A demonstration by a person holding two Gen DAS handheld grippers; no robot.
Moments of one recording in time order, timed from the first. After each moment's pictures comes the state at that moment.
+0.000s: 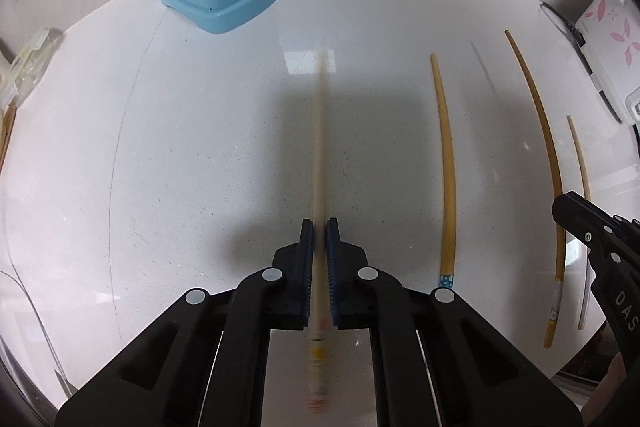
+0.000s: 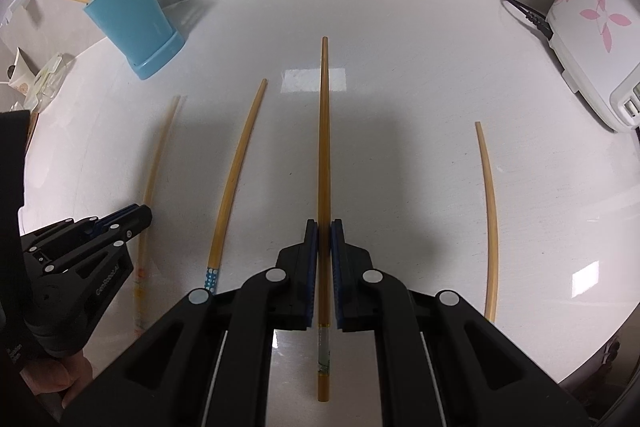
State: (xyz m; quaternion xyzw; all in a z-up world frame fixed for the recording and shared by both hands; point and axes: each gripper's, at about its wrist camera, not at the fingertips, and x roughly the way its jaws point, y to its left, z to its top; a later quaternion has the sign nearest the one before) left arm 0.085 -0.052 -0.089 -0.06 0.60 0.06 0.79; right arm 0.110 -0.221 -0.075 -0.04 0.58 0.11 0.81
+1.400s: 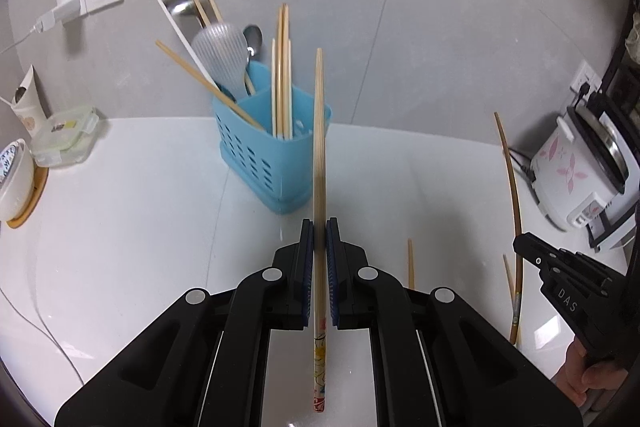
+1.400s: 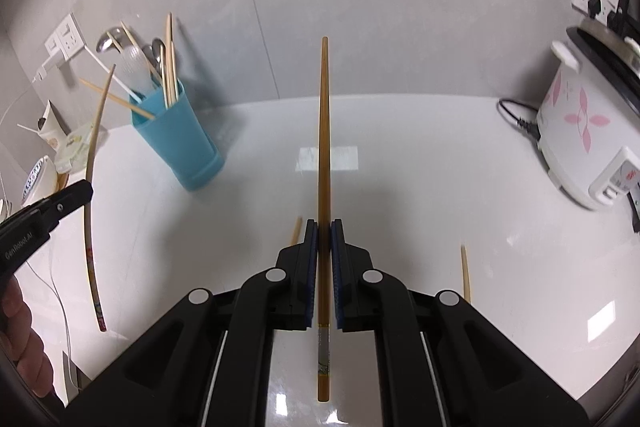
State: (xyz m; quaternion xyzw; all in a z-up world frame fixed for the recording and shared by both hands) left arm 0.084 0.017 0.061 -0.11 0.42 0.06 0.90; right arm 0.138 -0.204 0.024 -0.01 0.45 0.14 0.88
